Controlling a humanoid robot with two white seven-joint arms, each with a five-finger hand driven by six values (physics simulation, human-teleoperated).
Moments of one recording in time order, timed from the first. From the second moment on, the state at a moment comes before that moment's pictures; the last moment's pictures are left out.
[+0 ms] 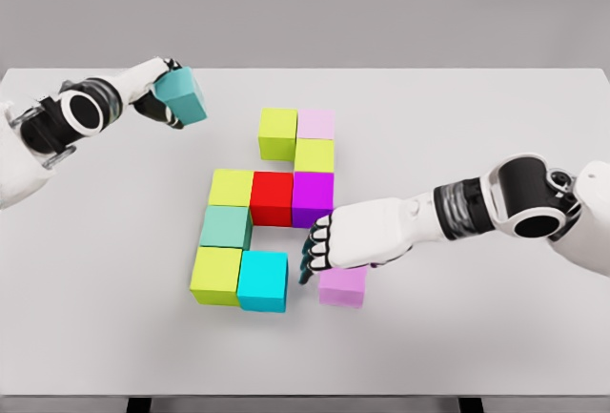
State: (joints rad) left arm -1.05 0.70 -1.22 -1.43 0.33 0.61 -0.05; right arm -0.84 -0.75 1.07 -1.76 0.37 -0.61 0.61
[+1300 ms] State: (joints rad) left arm -1.06 0.64 -1.29 -1.53 0.23 0.59 -0.05; right arm -0.70 -1.00 0.92 -1.71 0.41 -0.61 0.61
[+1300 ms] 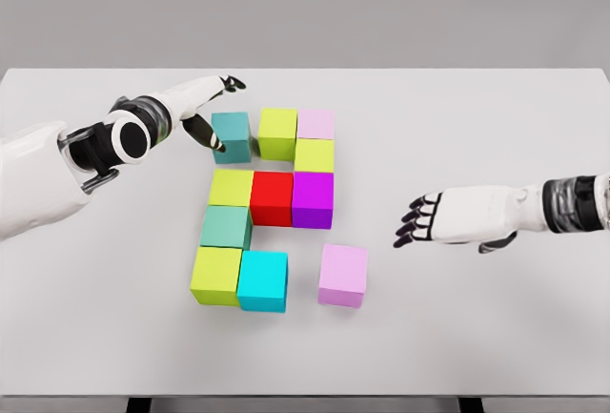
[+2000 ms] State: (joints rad) left arm -1.05 0.56 -1.28 -1.37 0.16 0.52 -0.05; right arm -0.73 -0.89 0.99 -1.76 0.42 -0.61 0.61
